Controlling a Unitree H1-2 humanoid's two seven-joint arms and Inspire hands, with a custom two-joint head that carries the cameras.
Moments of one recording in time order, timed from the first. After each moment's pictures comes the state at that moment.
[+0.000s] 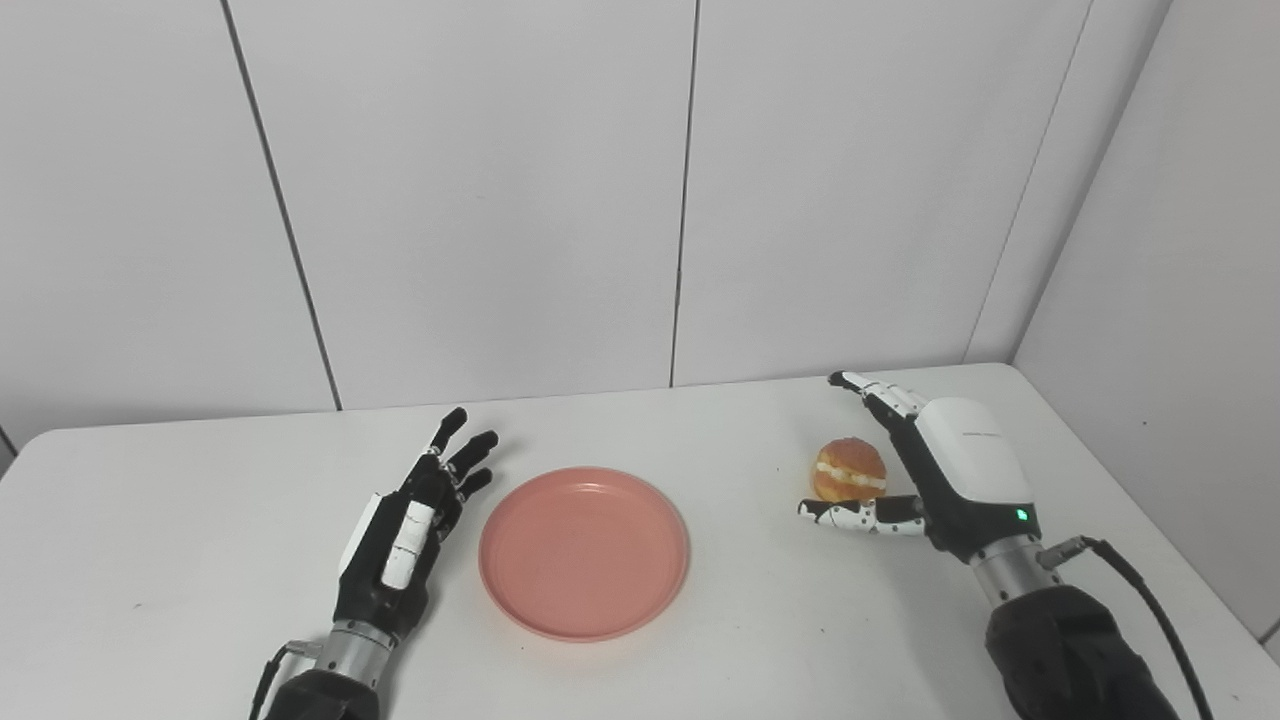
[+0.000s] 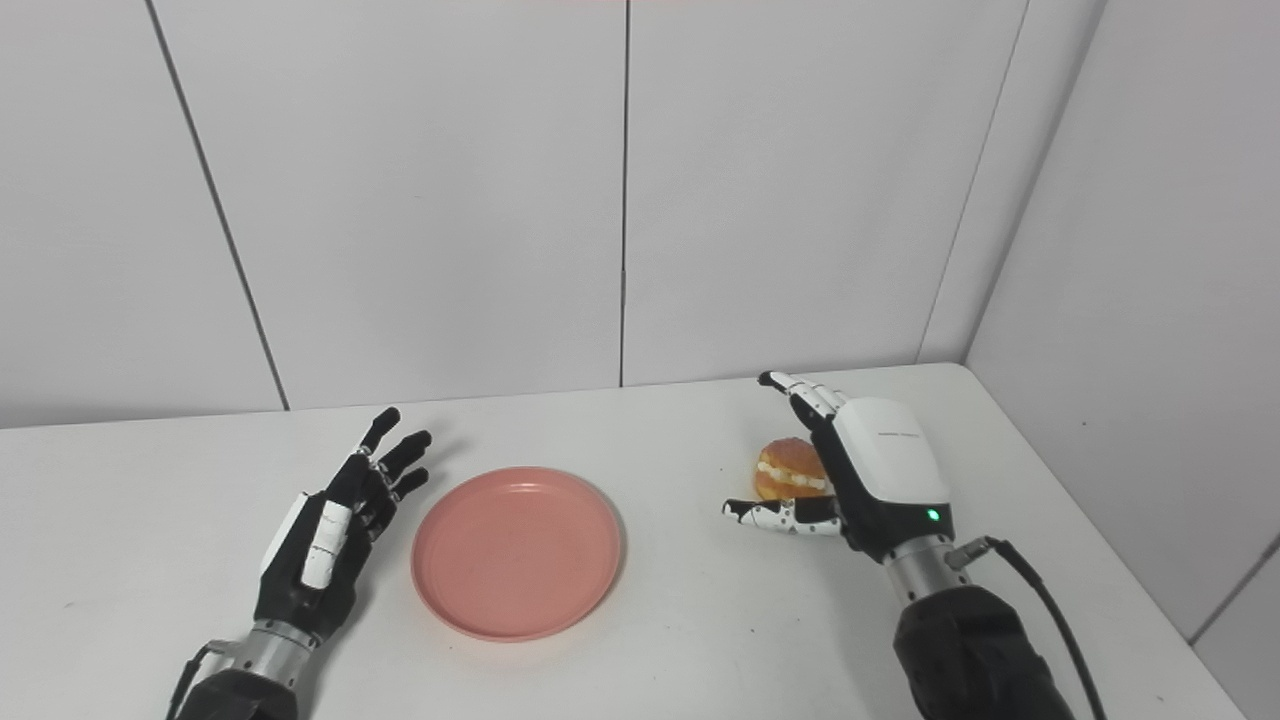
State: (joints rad) left arm -0.44 0.09 0.03 0.50 -0.21 -0.33 -0.36; right arm -0.35 -0.37 0.01 -0.03 -0.84 0.00 0.05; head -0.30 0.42
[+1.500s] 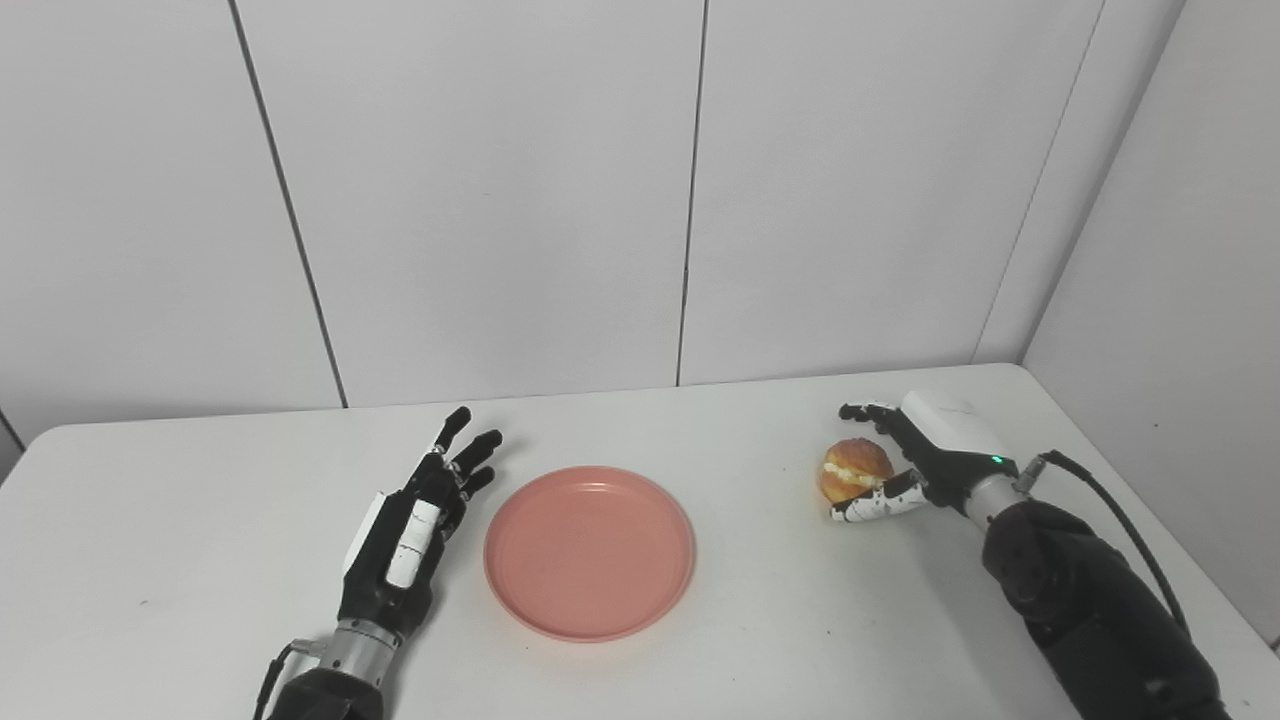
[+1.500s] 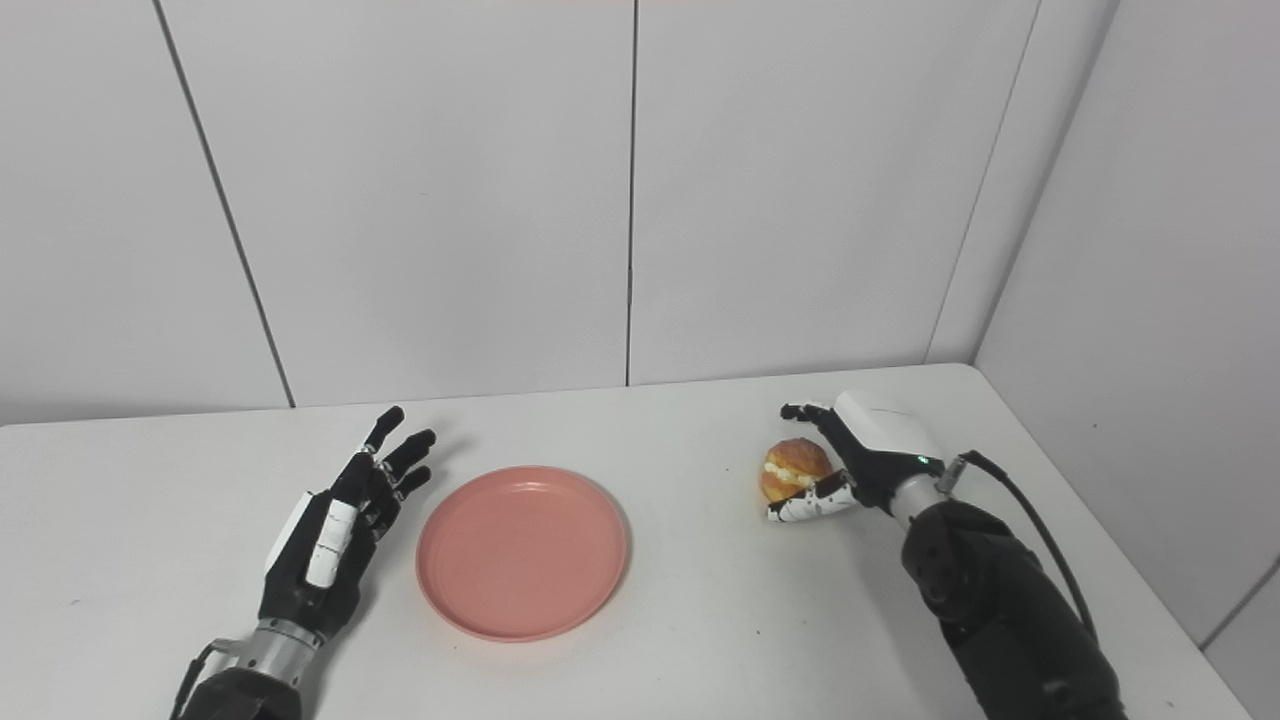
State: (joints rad) left arm -0.44 0.09 0.03 0.50 -0.21 -0.32 -0.35; right arm -0.54 -0.49 0.13 0.34 -0.73 0.09 0.19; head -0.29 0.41
